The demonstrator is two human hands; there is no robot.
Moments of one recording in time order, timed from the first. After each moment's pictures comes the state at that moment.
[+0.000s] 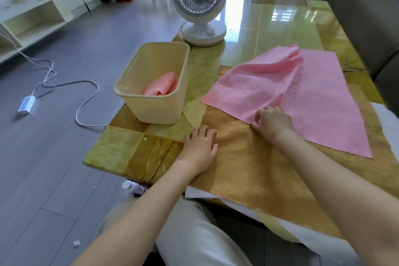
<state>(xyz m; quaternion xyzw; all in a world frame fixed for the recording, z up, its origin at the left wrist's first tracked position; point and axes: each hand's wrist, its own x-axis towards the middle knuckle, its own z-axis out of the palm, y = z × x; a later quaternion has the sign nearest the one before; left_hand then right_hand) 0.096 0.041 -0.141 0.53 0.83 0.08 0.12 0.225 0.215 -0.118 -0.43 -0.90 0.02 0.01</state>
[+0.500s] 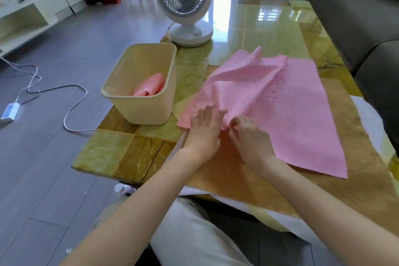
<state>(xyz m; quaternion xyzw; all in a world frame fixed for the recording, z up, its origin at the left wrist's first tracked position) 0.121 0.064 -0.100 0.60 0.79 0.12 0.03 0.243 0.124 -0.098 -0.36 -0.90 0.13 0.19</state>
